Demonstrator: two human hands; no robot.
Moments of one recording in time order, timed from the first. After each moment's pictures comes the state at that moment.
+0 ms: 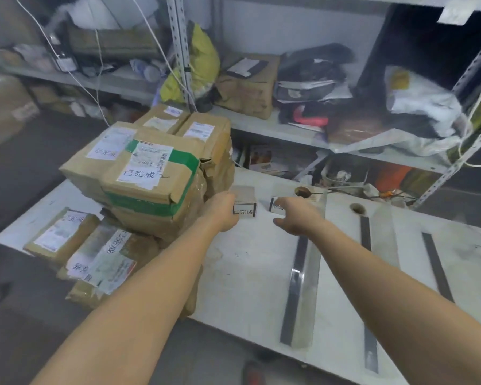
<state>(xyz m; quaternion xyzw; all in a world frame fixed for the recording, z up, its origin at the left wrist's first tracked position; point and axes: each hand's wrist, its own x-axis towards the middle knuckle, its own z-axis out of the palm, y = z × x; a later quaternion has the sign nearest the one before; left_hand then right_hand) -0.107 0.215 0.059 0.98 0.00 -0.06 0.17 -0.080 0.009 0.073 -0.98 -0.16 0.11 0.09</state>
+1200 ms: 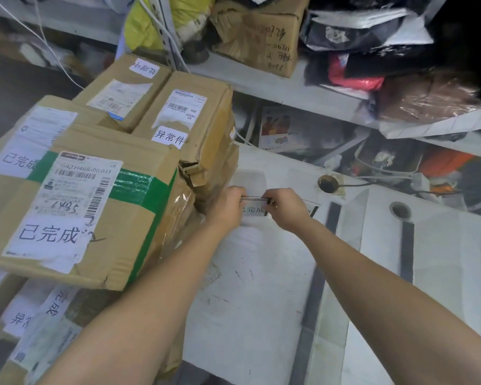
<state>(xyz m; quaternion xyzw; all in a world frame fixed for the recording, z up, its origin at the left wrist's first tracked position) 0.023 0.223 -0.034 0.96 0.06 -0.07 0.26 0.065 0.059 -0.042 -0.94 -0.16 0.16 0.24</state>
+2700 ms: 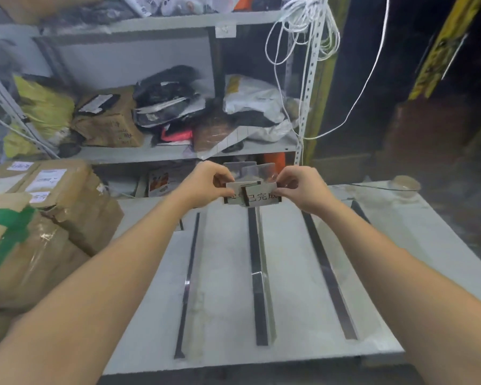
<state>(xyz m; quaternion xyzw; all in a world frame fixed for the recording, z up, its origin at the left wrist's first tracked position) -0.075 -0.094 0.160 0.91 -0.27 -0.01 0.32 -0.138 -0.349 0.145 -0.92 -0.07 -0.12 0.36</state>
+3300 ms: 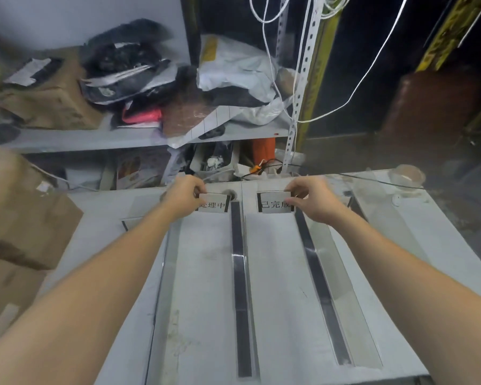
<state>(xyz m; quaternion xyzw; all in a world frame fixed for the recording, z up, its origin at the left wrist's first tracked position) 0.037 -0.119 0.051 0.96 -0.13 -0.09 0.24 -0.056 -0.427 0.065 -0.94 0.01 -0.01 0.35</state>
